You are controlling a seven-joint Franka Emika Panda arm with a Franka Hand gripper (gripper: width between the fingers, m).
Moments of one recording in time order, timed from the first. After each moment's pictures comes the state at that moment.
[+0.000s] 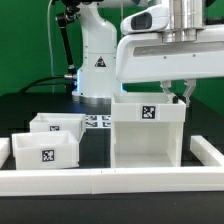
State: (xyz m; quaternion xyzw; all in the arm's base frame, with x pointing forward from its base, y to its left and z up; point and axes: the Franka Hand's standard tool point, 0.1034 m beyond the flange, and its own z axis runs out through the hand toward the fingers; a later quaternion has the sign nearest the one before) arm 0.585 0.092 0.105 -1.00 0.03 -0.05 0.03
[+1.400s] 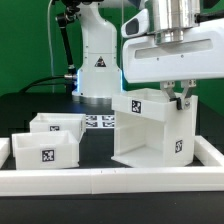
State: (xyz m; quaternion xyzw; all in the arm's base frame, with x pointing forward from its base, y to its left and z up) arm 0.597 0.091 0.107 -0.89 0.45 -0.05 0.08
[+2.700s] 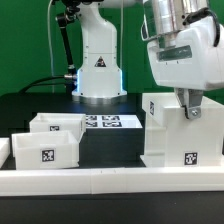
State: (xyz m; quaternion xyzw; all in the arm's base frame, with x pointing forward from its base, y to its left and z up) arm 0.648 0.089 0.105 -0.73 0.67 0.01 0.11
